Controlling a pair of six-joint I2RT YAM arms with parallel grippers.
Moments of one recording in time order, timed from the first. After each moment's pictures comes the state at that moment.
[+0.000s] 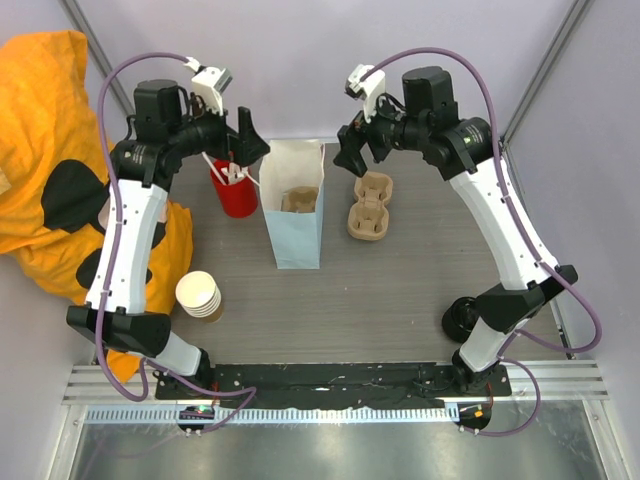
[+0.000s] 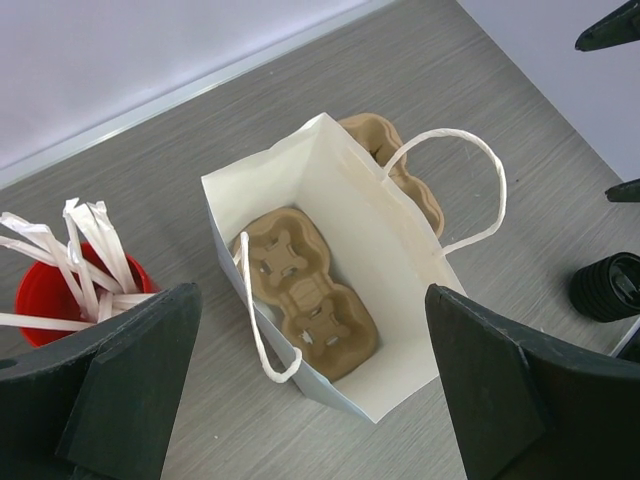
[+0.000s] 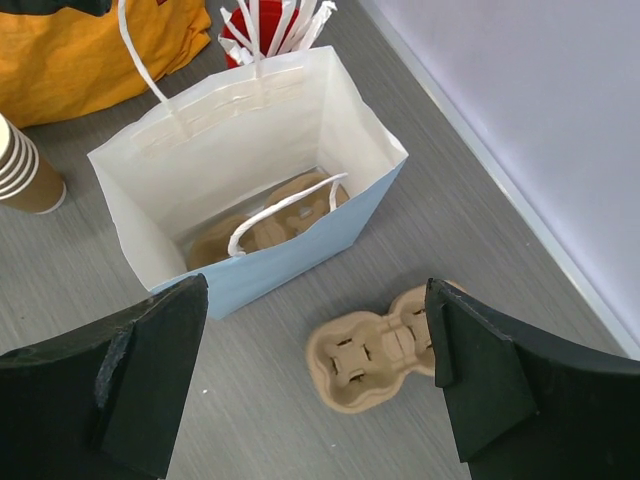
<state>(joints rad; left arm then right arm) -0.16 1.52 1.92 -0.81 0.54 0.01 0.51 1.70 2.17 -0.91 -0.39 -0.32</state>
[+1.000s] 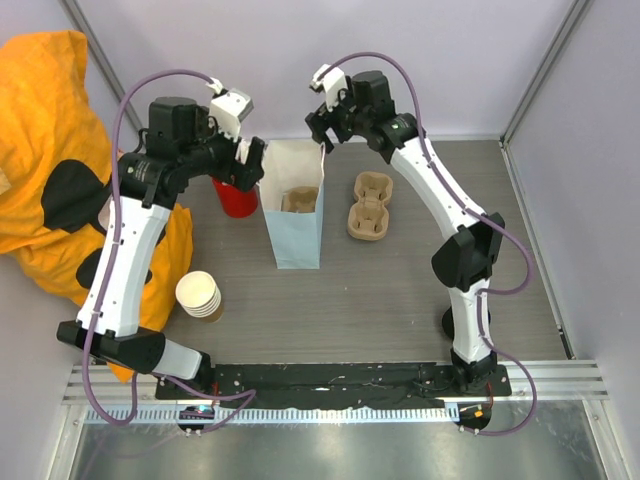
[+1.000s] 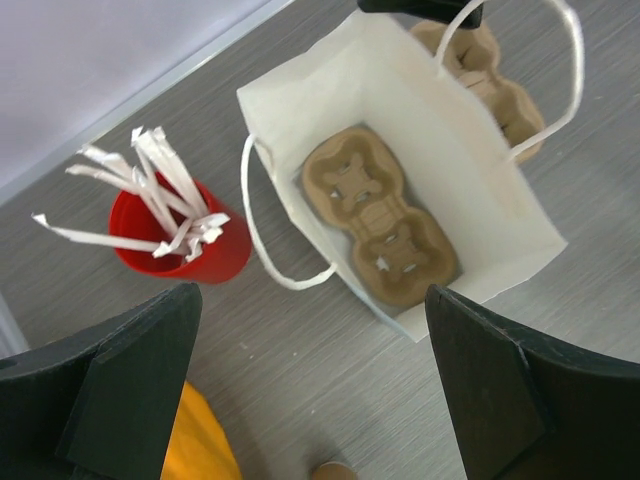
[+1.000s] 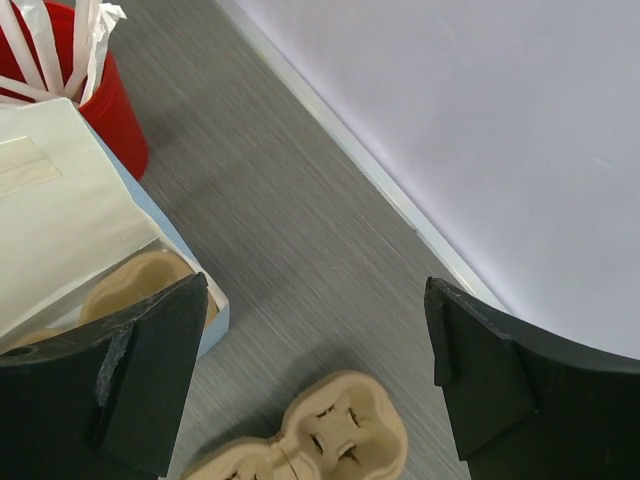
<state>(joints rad) -0.29 1.44 1.91 -0.98 0.26 0.23 0.50 2.08 2.27 -0.55 -0.17 -0.38</state>
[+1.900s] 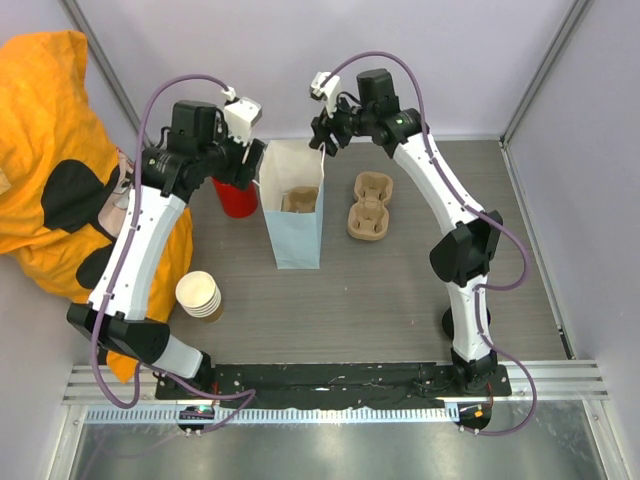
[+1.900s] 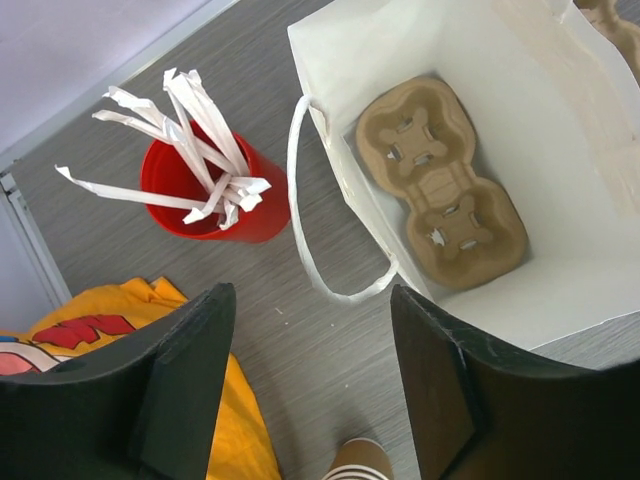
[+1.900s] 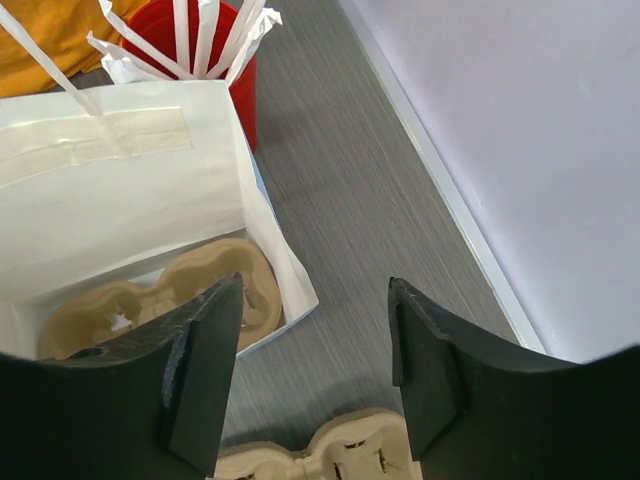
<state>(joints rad) -0.32 1.49 1.85 -0.98 0.07 0.26 0.46 2.15 2.36 -0.65 -0.53 -0.46</state>
